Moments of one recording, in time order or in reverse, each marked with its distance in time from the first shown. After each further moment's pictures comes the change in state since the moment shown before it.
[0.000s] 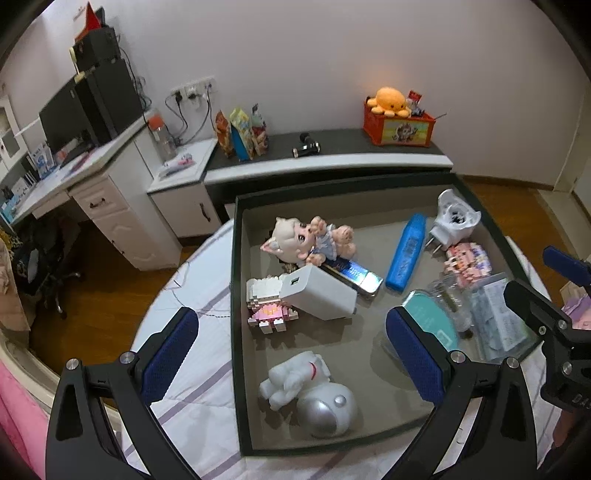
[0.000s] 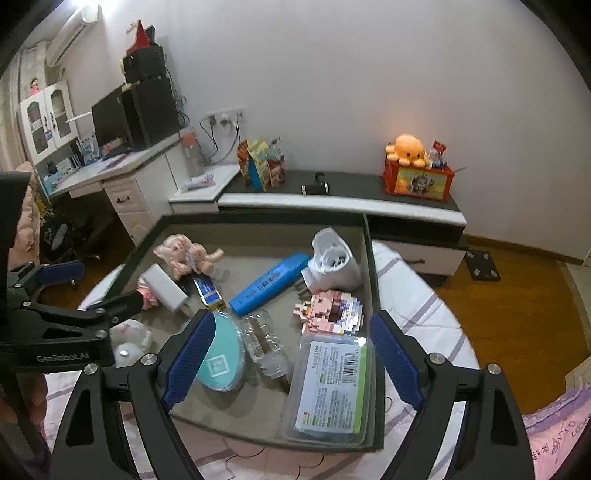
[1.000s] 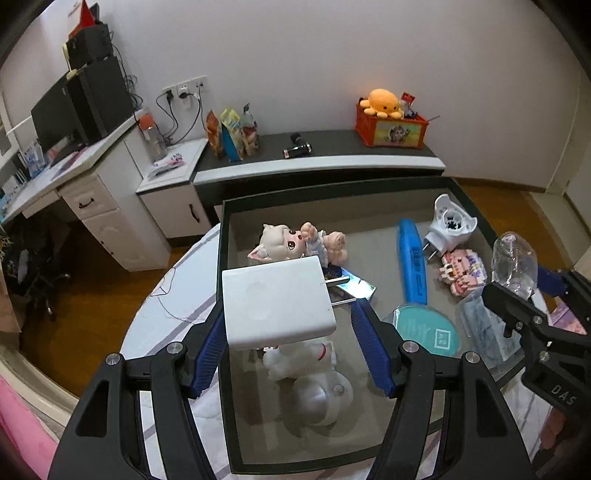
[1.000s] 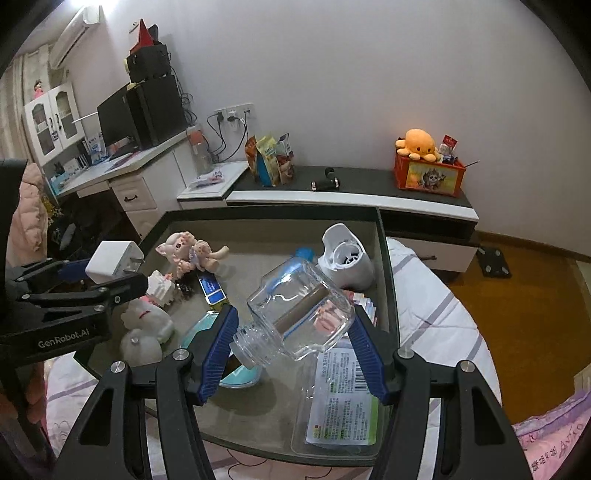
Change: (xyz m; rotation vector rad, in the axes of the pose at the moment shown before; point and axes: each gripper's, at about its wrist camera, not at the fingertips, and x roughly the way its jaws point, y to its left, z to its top) left arm 0.019 -0.003 0.005 0.001 0.013 -0.035; right arm 0.022 -0.002 -0.006 0.011 0.027 0.049
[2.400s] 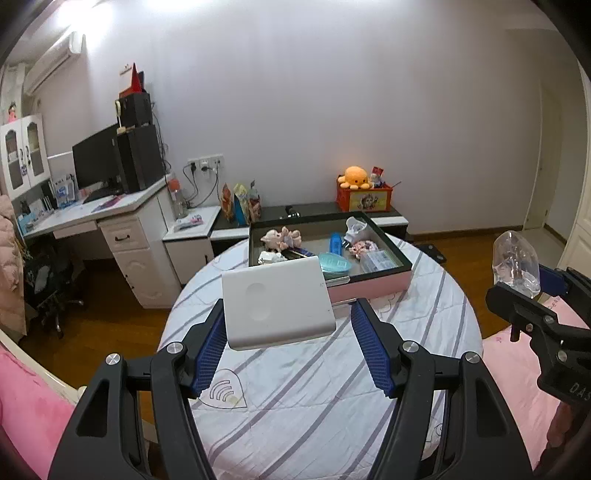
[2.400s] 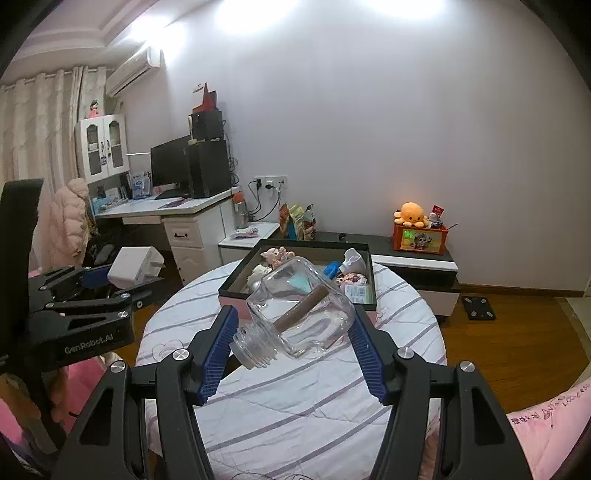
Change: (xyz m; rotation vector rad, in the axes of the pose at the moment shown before) left arm -0.251 -0.015 -0.176 -0.013 -0.342 -0.016; right arm -0.251 0.071 -0.131 -0.088 -0.295 0.028
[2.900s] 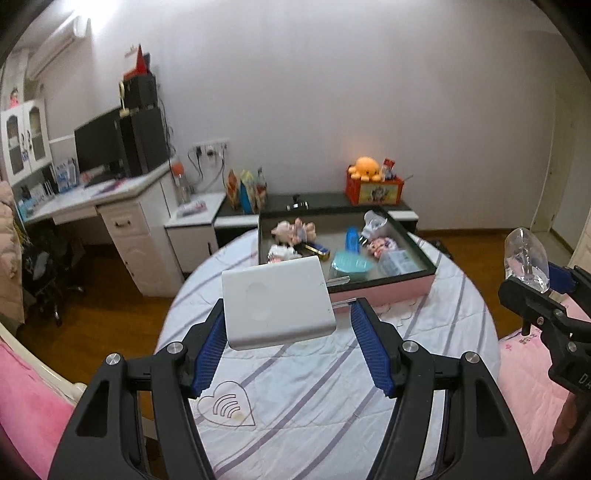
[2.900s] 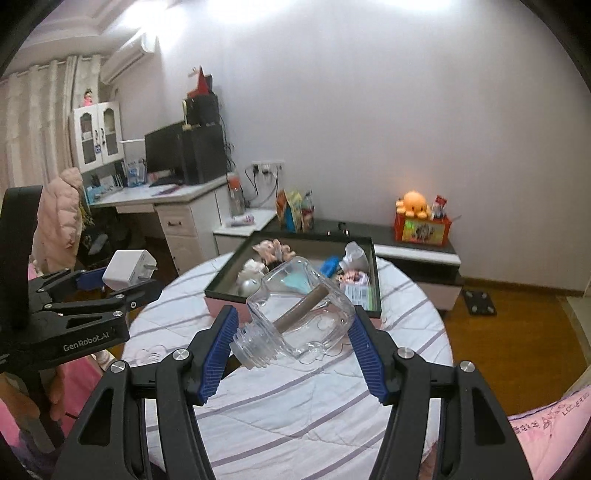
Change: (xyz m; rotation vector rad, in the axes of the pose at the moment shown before) left arm 0.035 0.018 0.009 -0.033 0.032 0.016; right arm 0.031 -0.005 0.013 -0.013 0.043 -0.010
